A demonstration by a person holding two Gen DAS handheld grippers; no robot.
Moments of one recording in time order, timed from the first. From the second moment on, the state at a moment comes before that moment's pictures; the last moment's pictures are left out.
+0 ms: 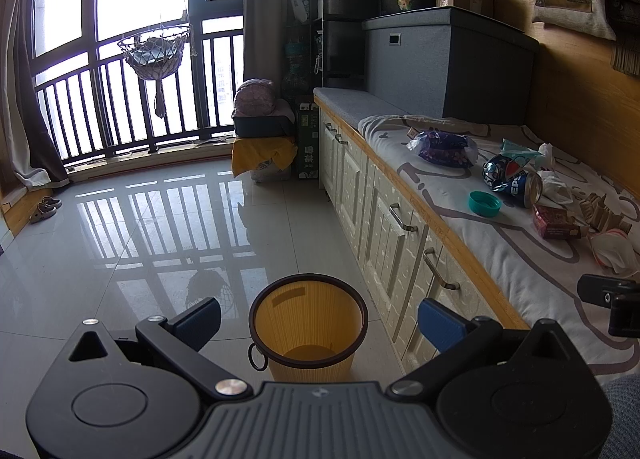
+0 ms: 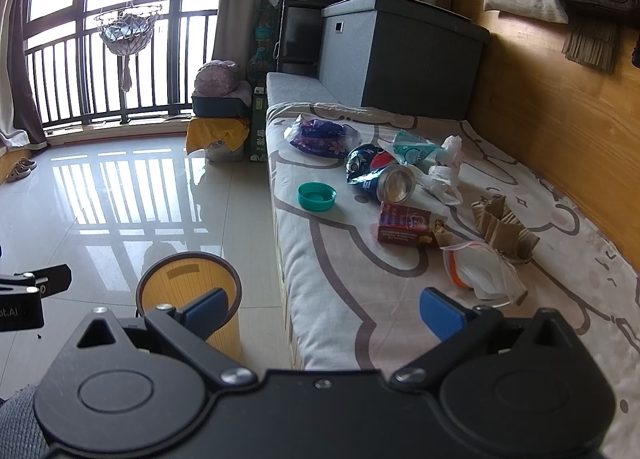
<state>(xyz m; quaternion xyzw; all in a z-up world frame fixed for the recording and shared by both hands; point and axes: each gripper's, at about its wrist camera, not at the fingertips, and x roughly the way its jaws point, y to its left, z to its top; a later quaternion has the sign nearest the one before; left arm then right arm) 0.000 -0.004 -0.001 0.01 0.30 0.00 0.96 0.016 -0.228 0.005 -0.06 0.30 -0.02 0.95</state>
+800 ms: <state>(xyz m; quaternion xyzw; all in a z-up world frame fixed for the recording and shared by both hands) 0.003 -0.012 0.005 0.01 0.29 -0.01 0.96 0.013 -0.229 0.009 -0.06 0.29 -0.02 0.96</state>
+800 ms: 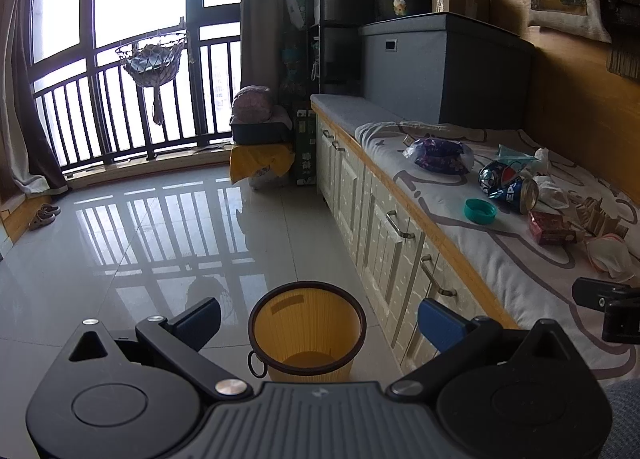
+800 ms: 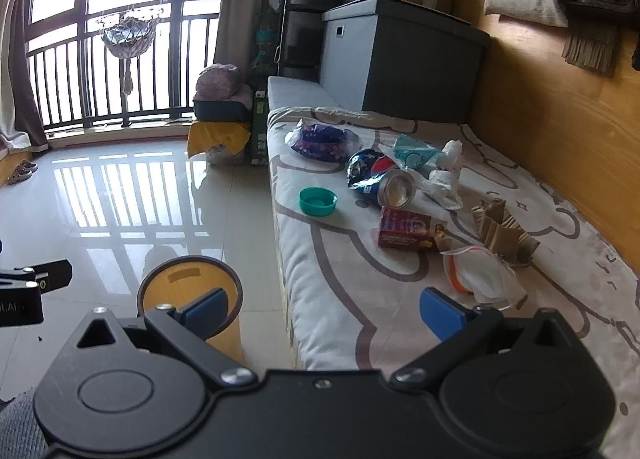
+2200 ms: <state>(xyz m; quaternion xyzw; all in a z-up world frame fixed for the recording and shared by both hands) 0.150 -0.160 -0.002 0.07 0.29 -0.16 0.94 0.047 -0.379 -0.010 -0.12 0.26 -0.13 0.95</state>
